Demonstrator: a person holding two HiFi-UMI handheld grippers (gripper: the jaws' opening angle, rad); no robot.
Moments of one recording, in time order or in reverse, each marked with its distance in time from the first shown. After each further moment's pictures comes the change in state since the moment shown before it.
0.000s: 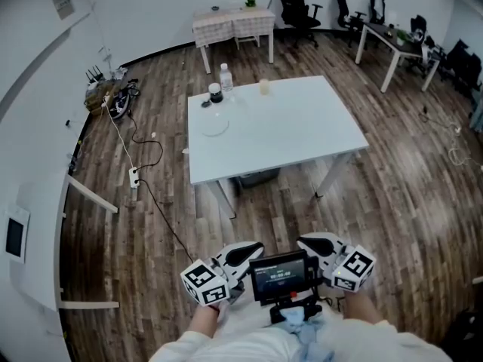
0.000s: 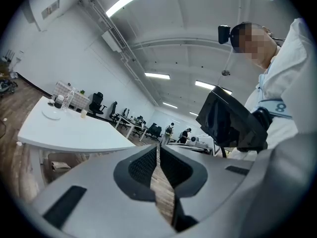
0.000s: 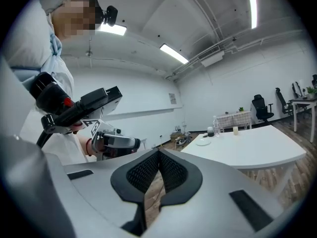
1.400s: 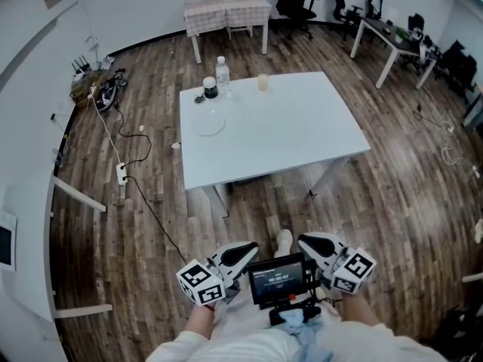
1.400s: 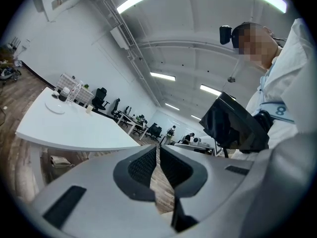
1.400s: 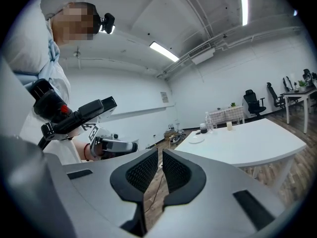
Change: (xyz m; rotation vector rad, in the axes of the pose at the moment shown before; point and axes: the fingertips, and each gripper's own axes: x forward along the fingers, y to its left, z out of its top) left arm 0.000 0.071 0.007 -0.081 0.000 -0.009; right arm 0.042 -0.042 -0.001 0.070 0.011 -0.081
